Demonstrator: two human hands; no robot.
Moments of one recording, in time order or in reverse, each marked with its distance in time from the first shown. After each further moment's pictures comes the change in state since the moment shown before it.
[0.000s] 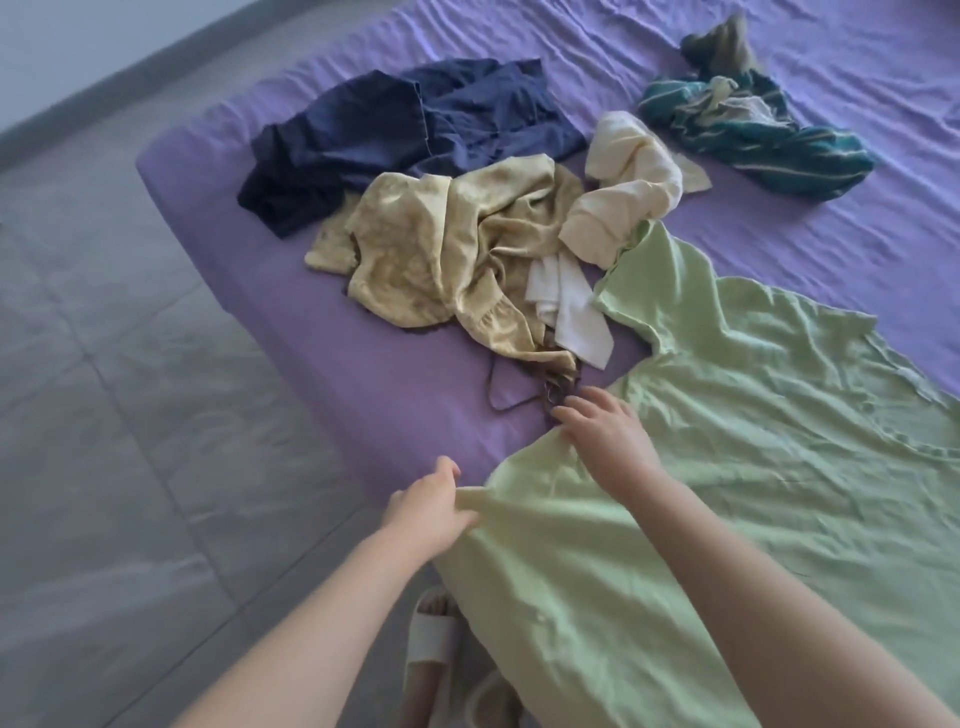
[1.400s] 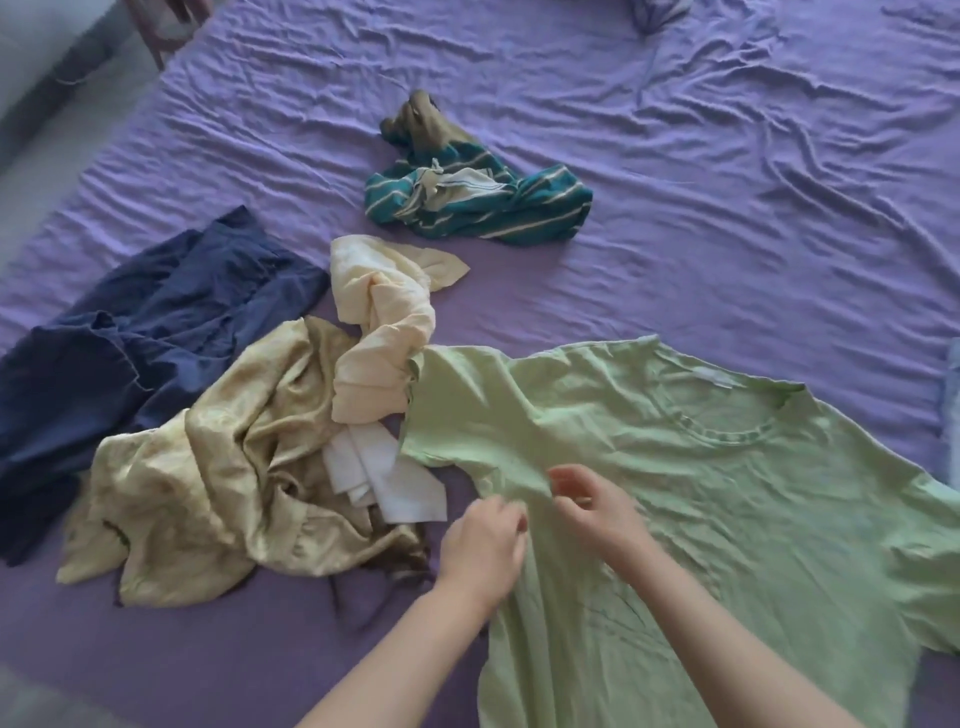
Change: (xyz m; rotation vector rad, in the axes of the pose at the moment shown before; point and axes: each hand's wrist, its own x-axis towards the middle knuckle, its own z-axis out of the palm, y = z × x) left_hand 0.093 0.230 -0.023 0.303 0.049 0.669; right_hand -0.032 0.131 -0.050 1.049 0.114 0.832
